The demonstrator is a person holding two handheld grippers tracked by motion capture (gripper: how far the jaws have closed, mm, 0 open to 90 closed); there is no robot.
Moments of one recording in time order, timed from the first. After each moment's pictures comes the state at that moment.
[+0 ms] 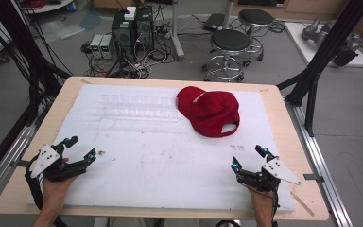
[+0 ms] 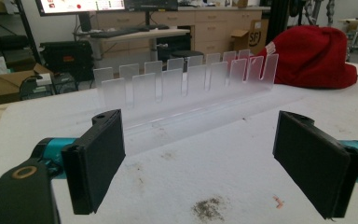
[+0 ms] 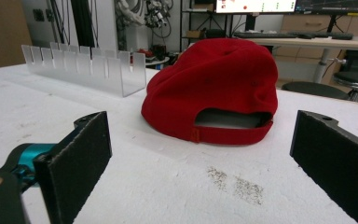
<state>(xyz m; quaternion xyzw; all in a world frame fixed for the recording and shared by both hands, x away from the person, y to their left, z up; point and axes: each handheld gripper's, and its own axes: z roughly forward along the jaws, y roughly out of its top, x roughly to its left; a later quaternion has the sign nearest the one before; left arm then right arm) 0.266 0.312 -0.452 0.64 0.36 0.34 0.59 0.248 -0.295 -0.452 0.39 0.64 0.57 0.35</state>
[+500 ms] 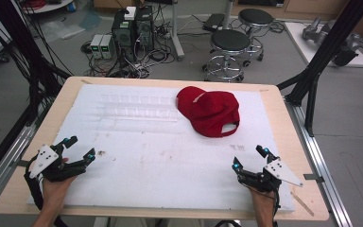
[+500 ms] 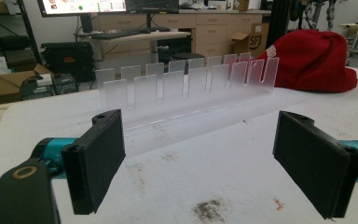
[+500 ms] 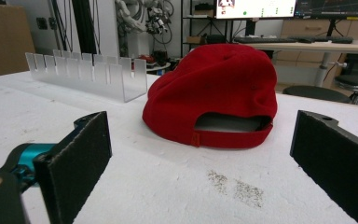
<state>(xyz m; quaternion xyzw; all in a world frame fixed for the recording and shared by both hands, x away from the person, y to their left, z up) 0.265 0.313 -0.452 0.64 0.36 0.34 0.59 0.246 -0.297 -0.453 0.39 0.63 0.58 0.35</state>
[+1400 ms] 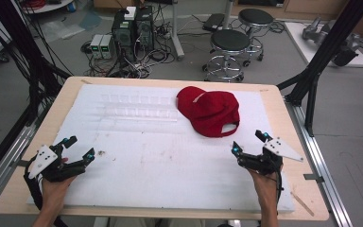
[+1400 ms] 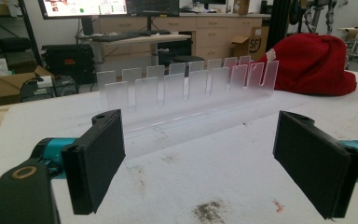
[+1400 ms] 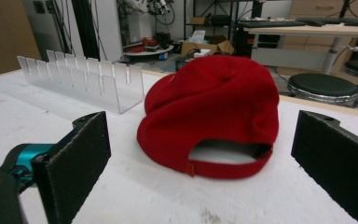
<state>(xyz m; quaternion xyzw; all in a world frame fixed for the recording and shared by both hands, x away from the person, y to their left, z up) 0.265 0.314 -0.453 0.63 0.36 0.34 0.59 0.281 -0.292 -0.407 0.40 0.65 0.55 0.32</state>
